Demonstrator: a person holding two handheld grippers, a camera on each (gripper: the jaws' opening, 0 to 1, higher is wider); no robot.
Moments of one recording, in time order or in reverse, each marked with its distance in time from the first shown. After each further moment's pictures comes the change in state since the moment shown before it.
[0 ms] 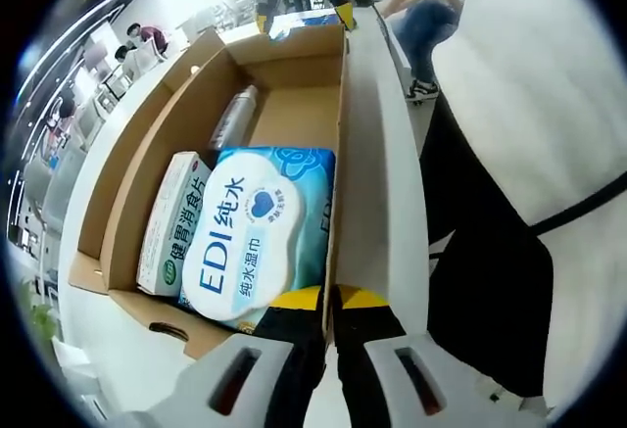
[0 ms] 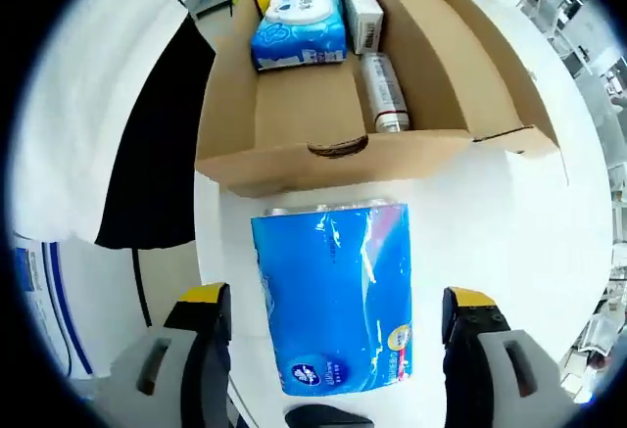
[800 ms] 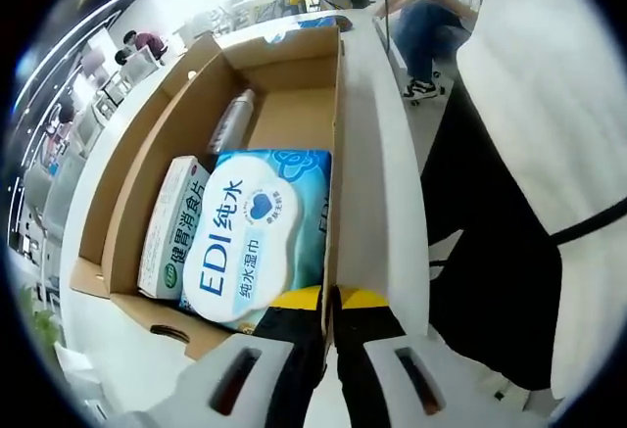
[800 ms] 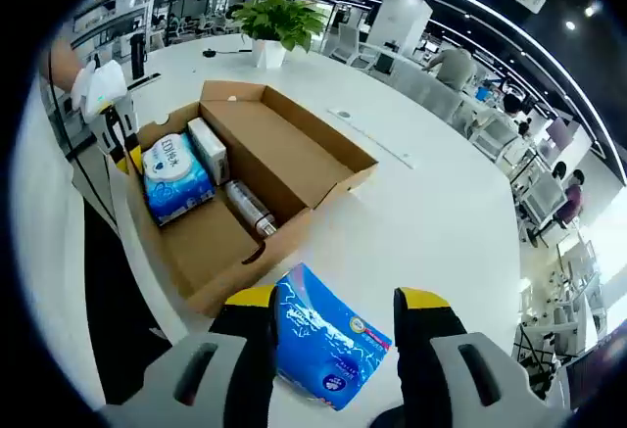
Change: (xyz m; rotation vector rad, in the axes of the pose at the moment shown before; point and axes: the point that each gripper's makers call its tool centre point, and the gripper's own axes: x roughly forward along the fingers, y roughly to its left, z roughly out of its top) left arm 0.000 0.000 0.000 0.018 -0.010 0.000; right arm -0.079 -0.024 0.023 0.581 -0.327 -0.570
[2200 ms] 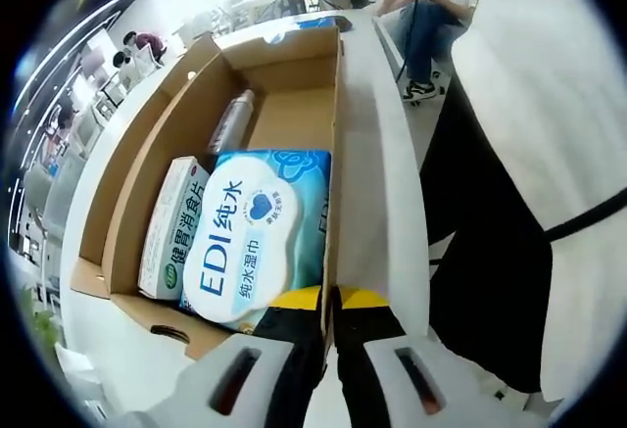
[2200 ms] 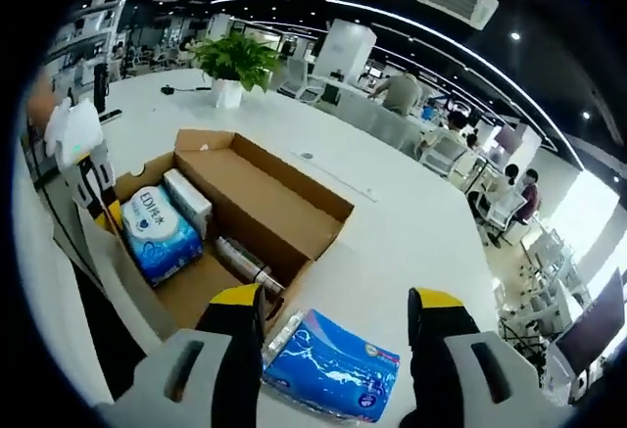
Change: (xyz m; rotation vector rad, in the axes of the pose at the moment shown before) left arm -0.001 0.000 0.002 0.002 0.000 0.001; right arm -0.013 0.026 0.038 0.007 -0.066 -0.195
